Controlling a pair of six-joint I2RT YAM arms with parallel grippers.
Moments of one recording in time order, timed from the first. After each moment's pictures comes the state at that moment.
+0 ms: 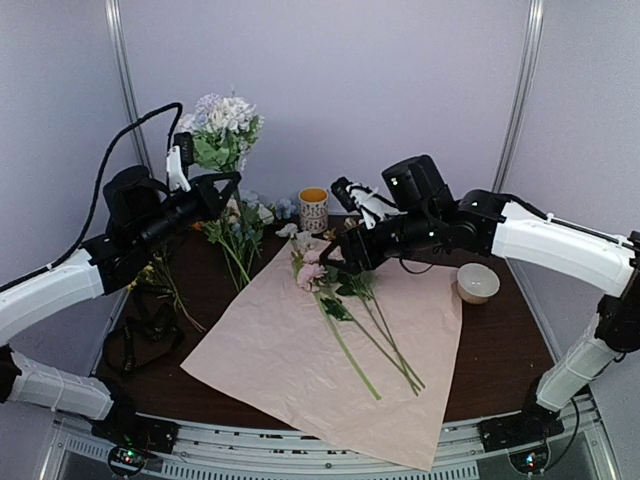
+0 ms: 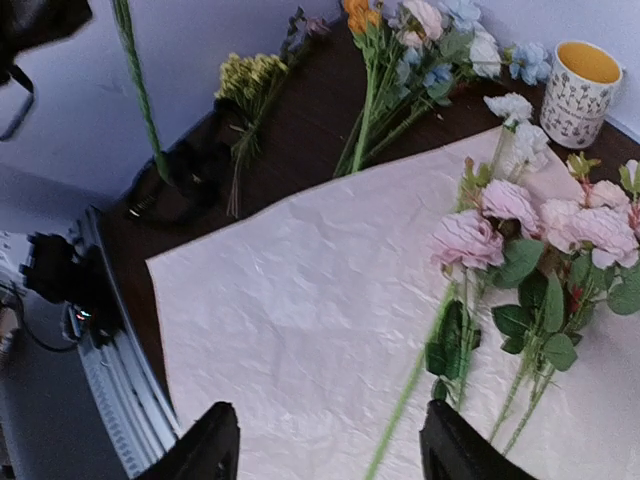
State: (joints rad) left arm -0.58 1.12 0.94 0.21 -0.03 -0.43; right arm 0.88 1.58 1.45 -0.56 -0.13 0.24
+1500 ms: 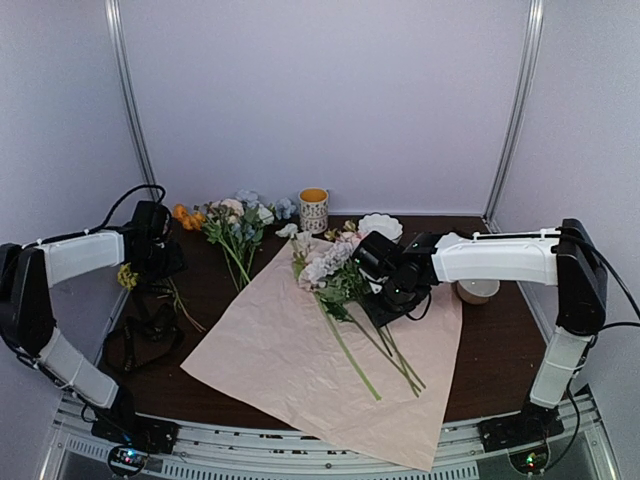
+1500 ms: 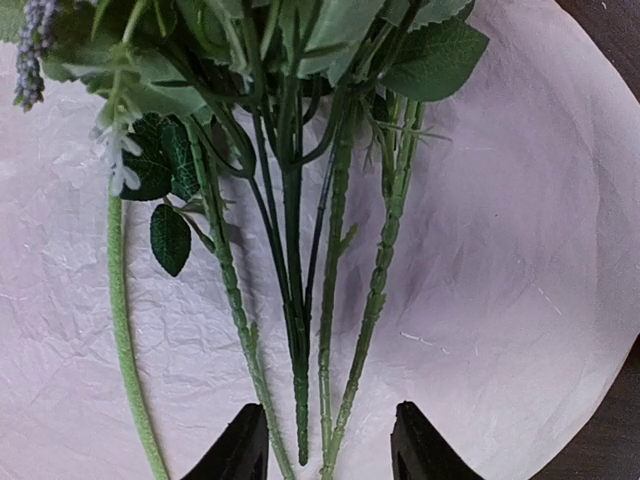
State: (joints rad) left arm -0.17 1.47 0.98 -0.43 -0.23 -0.56; right arm 0.87 1.80 1.31 -0.77 0.23 0.39
